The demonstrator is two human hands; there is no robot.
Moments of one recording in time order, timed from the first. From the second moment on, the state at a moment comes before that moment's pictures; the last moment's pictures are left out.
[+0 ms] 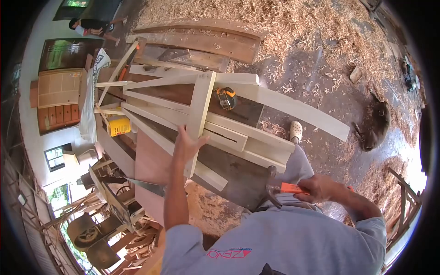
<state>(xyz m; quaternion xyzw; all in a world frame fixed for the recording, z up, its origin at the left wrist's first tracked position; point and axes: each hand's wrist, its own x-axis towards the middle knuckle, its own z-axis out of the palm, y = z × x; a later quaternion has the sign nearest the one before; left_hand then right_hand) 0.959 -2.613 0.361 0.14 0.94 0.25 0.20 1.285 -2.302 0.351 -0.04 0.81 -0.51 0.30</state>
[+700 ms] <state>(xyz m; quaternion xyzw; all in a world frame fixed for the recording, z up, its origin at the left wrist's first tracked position) 0.944 -2.610 0.337 0.27 0.91 0.27 0.16 1.225 -2.629 0.327 0.11 0.94 -0.30 0.11</state>
